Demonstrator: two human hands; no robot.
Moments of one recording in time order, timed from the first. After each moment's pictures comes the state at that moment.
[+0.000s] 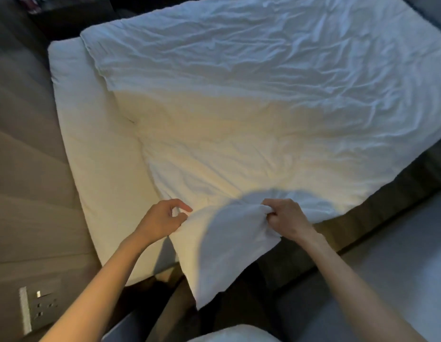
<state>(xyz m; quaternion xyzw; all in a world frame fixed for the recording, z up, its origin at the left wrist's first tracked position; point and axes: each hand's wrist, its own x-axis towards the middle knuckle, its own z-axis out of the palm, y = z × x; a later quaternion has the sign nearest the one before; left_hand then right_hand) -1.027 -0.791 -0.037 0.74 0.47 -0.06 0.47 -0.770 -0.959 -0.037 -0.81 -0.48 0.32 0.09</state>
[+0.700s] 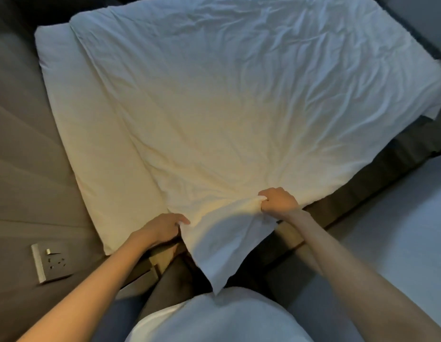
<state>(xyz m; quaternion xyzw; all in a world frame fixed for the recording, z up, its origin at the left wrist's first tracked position) -1.072 -0.861 -0.056 0.78 0.35 -0.31 0.41 -0.804 -1.009 -0.011 -0.82 -0.42 0.38 -0.06</state>
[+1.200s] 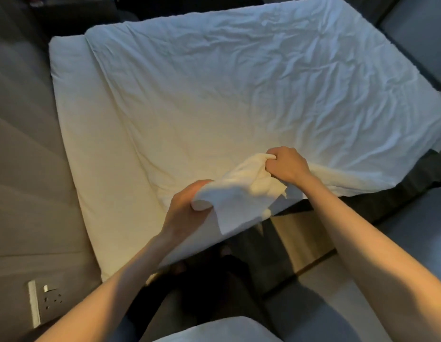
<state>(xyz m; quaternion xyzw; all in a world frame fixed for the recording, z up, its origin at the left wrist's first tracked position) -1.009 -0.817 -0.011 0.74 0.33 0.26 0.52 -0.743 -0.864 0.041 -0.87 -0.43 0.23 0.07</state>
